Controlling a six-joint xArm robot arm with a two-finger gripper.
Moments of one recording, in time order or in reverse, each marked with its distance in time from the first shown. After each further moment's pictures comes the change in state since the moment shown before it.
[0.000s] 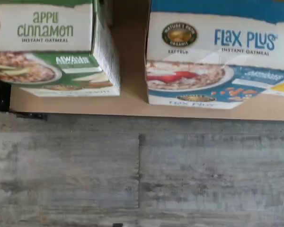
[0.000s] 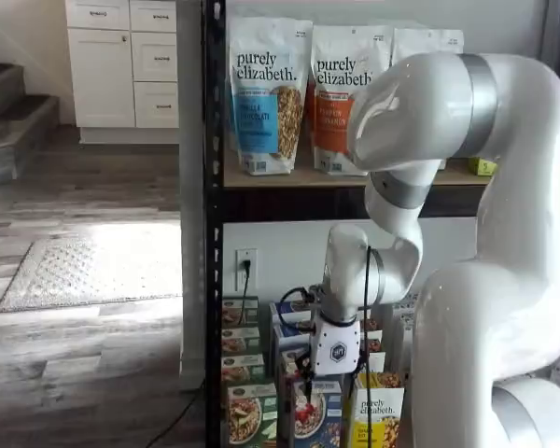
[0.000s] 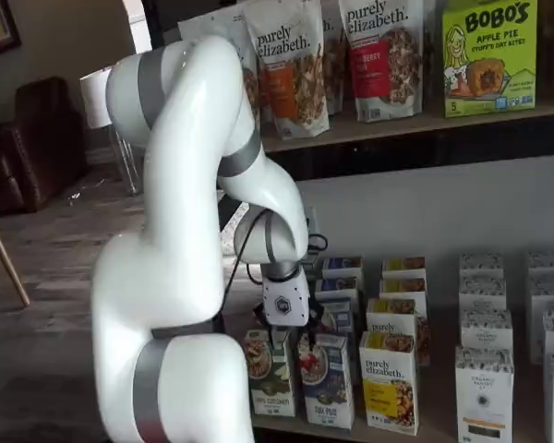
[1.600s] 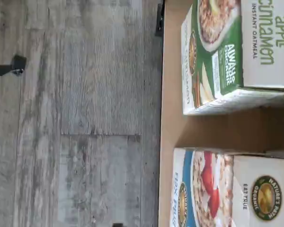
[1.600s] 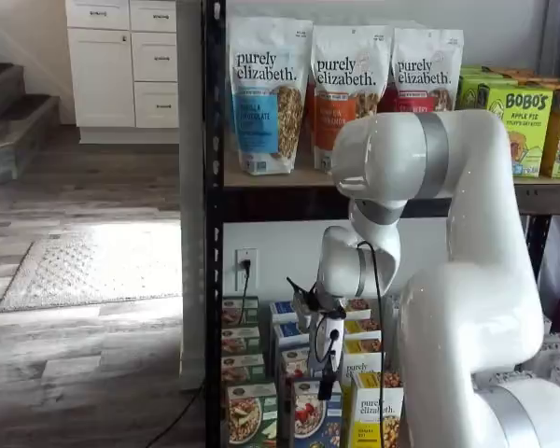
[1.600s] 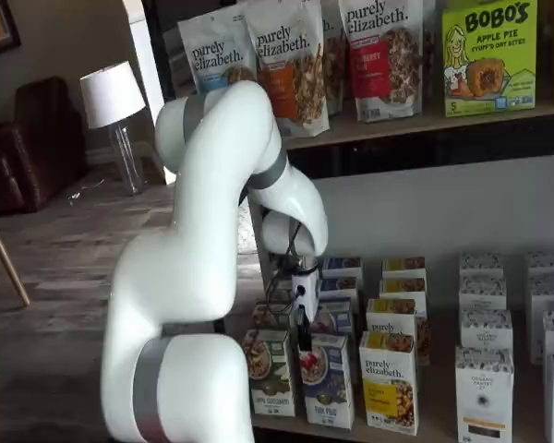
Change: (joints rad) arm -0.052 0.338 -0.439 0.102 0.148 -1.705
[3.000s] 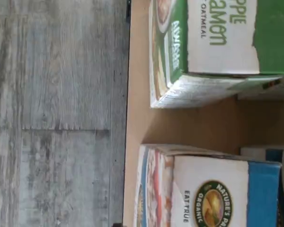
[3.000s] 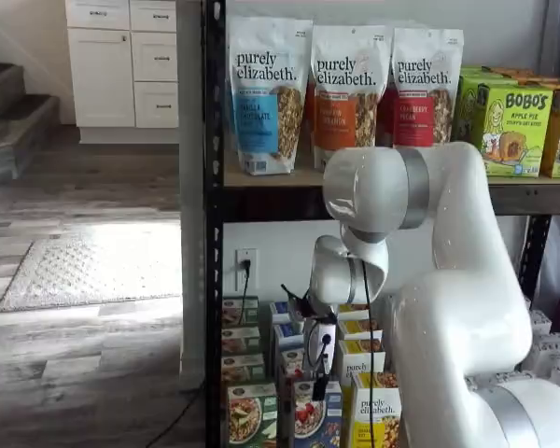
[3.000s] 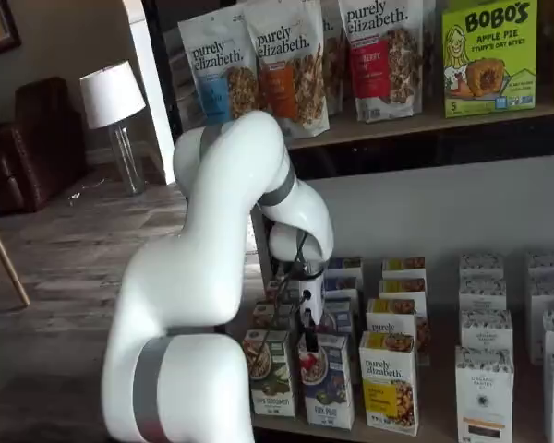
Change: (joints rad) arm -0.002 0.196 -0.240 -0.048 0.033 0.042
